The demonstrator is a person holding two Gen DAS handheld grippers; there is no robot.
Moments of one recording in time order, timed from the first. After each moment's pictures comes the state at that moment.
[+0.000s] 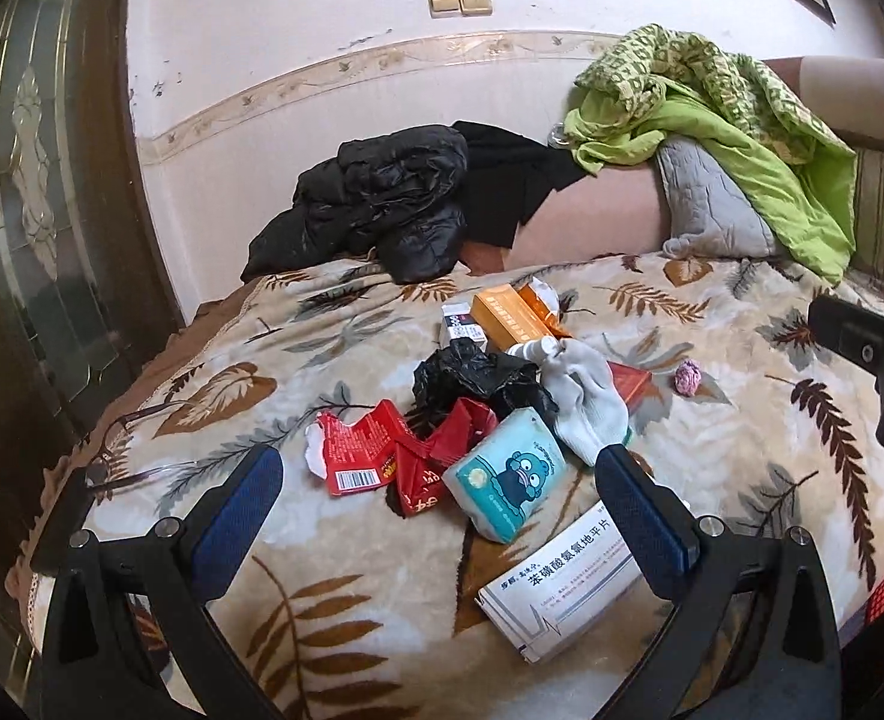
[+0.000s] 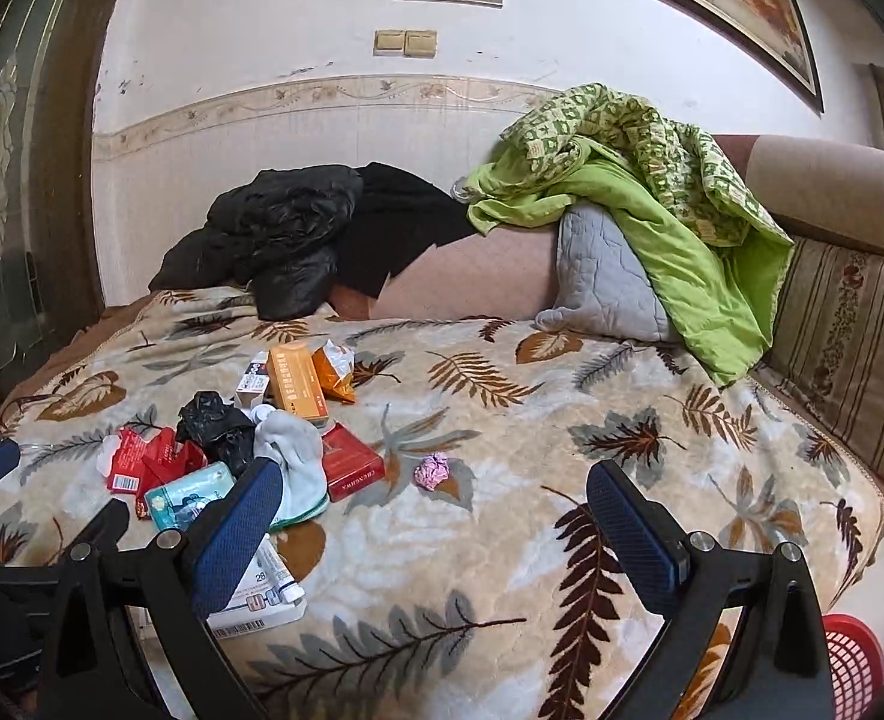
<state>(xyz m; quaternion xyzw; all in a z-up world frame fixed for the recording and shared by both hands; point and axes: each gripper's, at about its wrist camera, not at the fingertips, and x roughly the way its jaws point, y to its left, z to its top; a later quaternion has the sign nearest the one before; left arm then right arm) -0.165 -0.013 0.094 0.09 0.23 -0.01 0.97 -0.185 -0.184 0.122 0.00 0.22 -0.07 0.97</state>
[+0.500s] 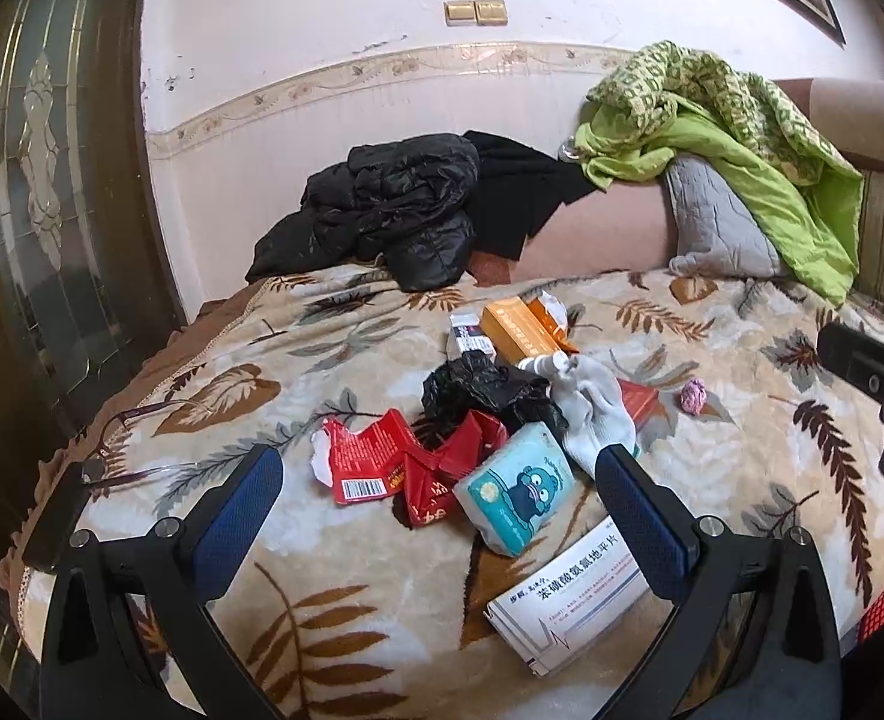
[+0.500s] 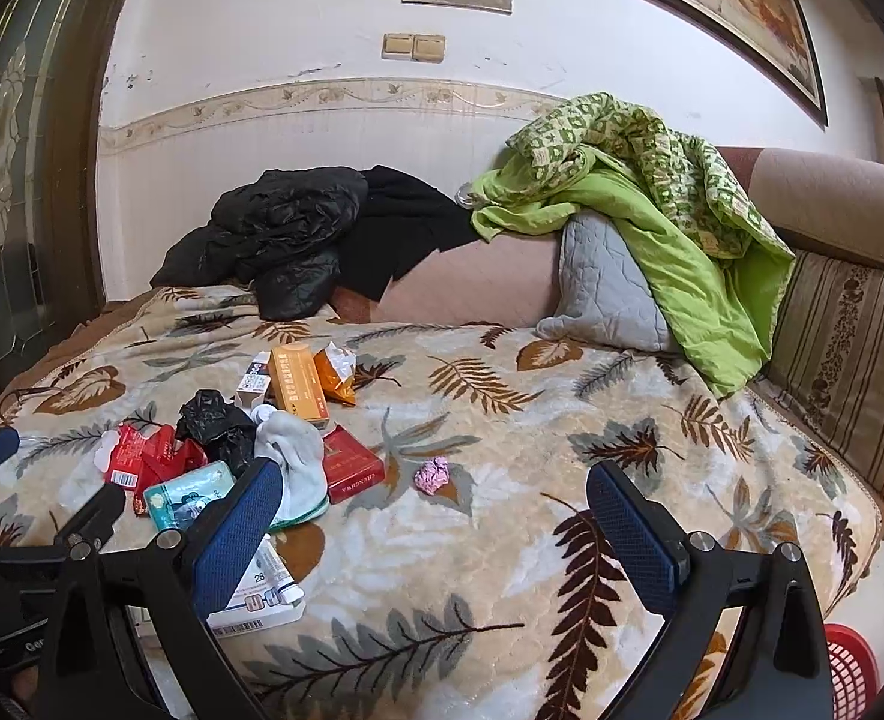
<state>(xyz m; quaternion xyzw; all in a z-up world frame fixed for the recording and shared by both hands) -0.163 0.002 0.097 0.07 0.22 -0.01 0.97 -0.186 -0.179 0.122 -0.02 0.22 -0.07 0.97</state>
